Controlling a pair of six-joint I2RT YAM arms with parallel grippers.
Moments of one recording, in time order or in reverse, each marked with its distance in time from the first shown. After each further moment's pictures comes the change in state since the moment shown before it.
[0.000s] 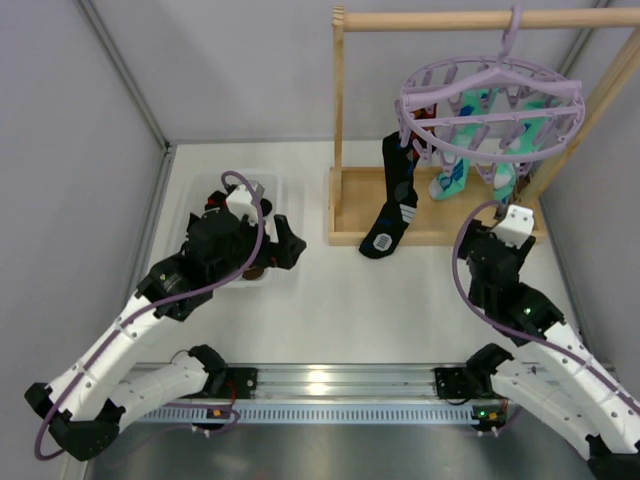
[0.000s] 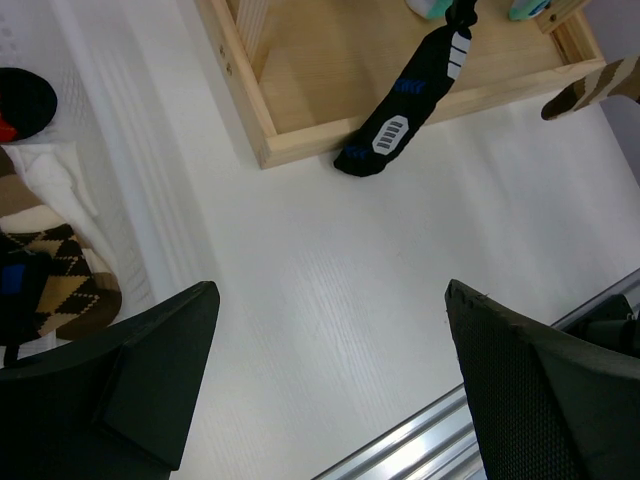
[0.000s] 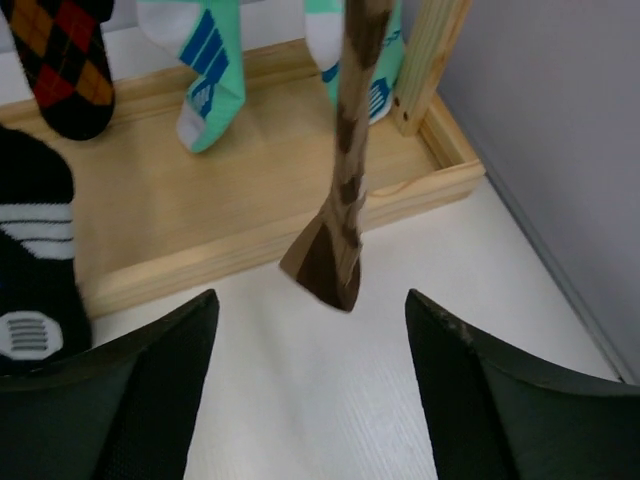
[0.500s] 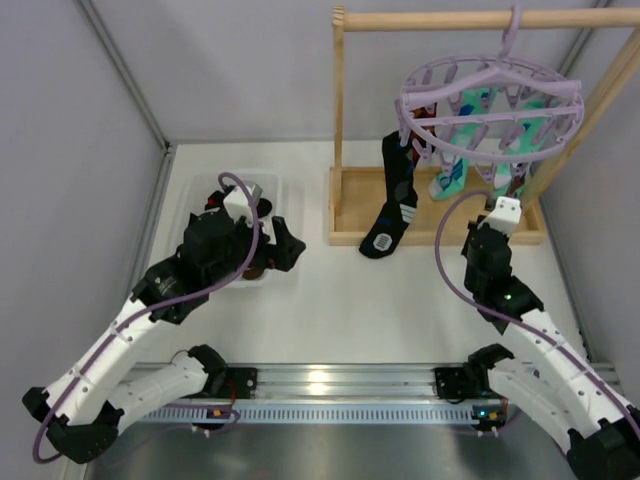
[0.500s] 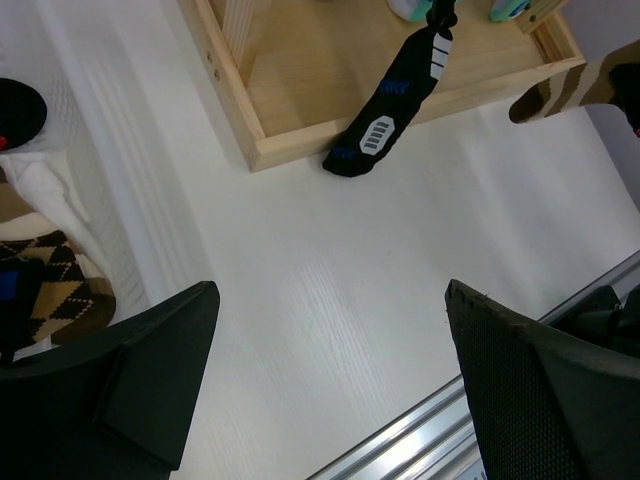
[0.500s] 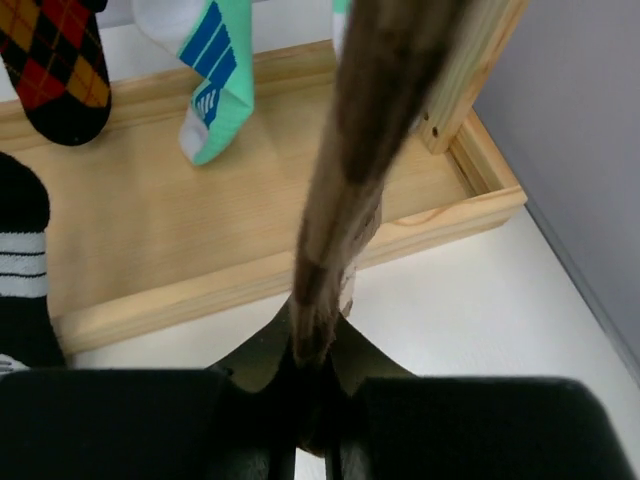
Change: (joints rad) left arm 0.000 -0.024 0.000 0.001 0.029 0.012; right arm -0.267 0.118 -0.140 0.372 -0.241 -0.172
